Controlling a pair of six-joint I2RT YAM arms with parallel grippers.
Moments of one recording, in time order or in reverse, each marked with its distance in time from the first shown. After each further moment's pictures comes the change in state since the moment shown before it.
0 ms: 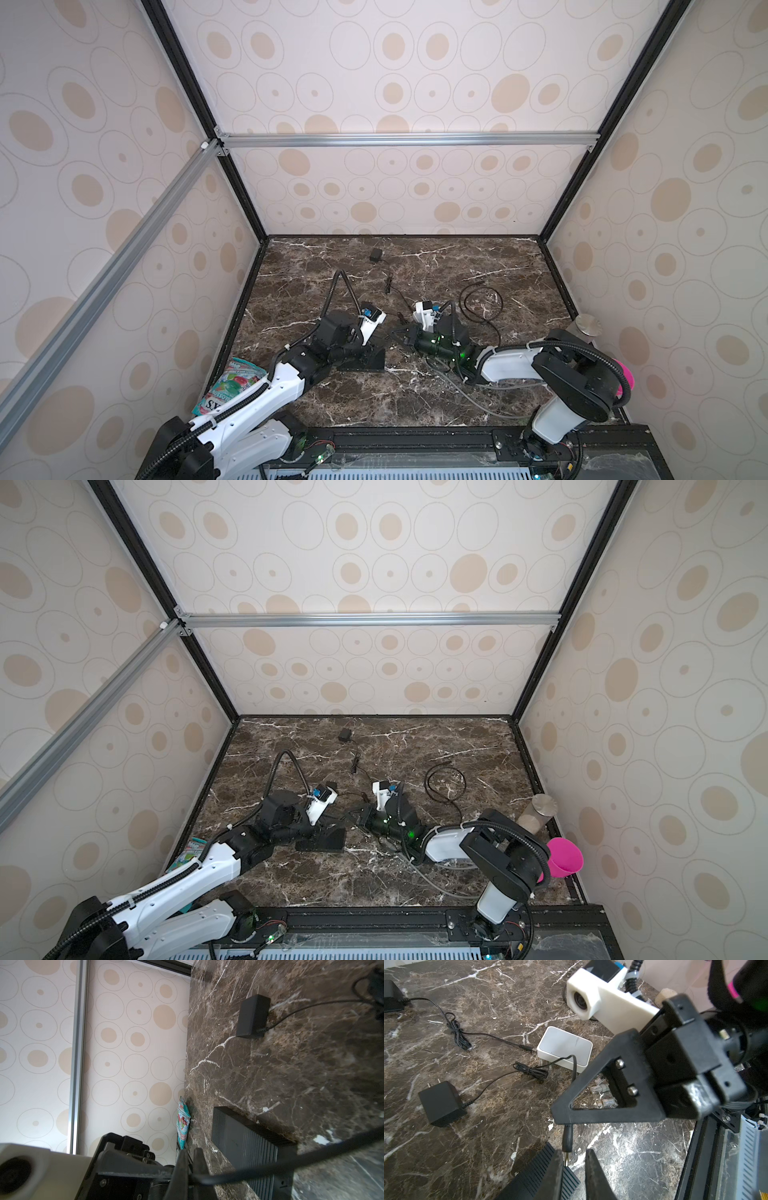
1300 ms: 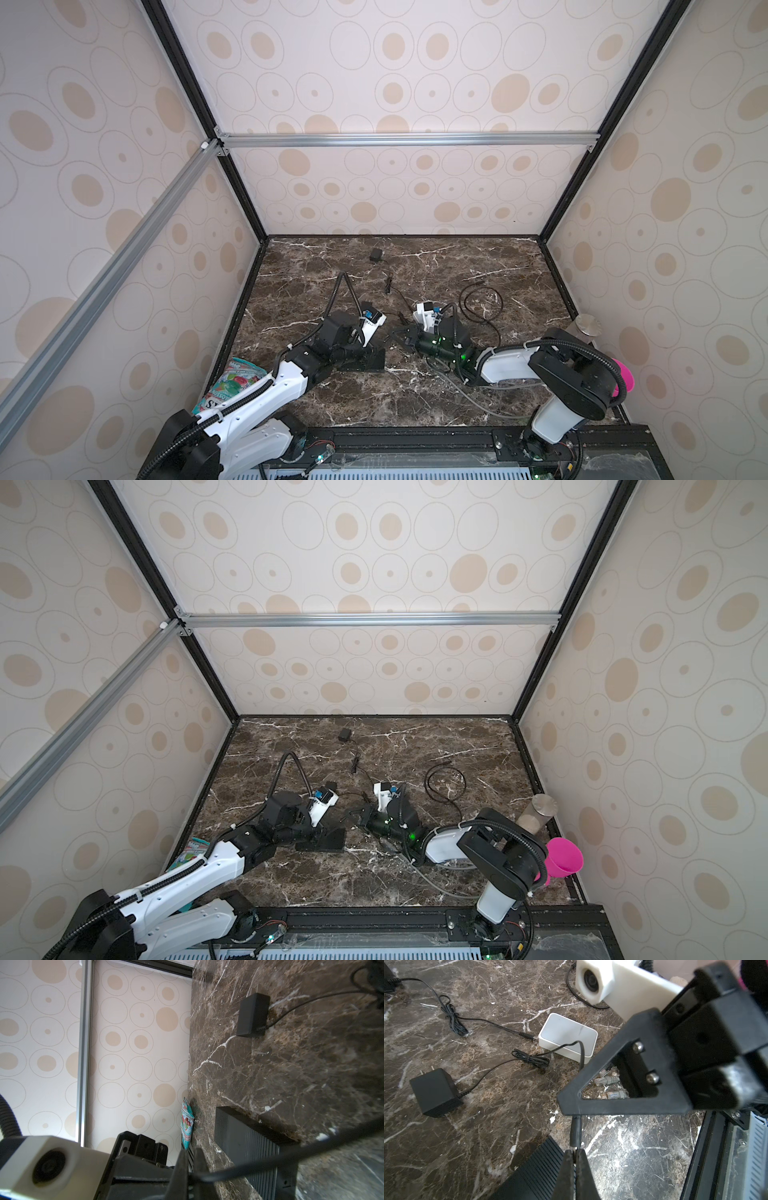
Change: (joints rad) left arm 0.010 0.035 -0.016 0.006 -0.005 0.002; right arm -0.001 0.012 -0.020 0.045 -0.002 0.024
